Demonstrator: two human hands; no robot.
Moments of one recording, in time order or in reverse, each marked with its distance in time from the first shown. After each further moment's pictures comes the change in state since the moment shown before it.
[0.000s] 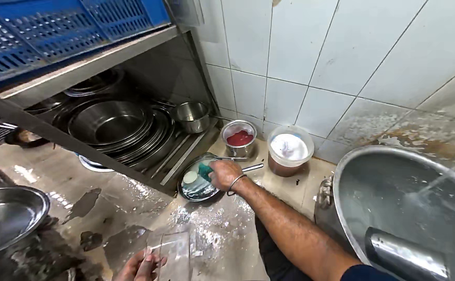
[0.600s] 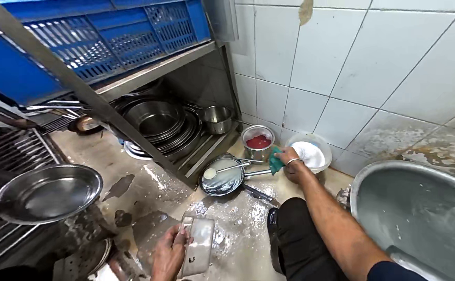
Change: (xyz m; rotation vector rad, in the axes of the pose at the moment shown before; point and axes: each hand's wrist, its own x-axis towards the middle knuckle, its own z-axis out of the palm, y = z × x) left_hand -0.001 0.003 0.004 0.146 0.025 -0.033; right_hand 0.011 0.162 -0.029 0.377 0.314 0.456
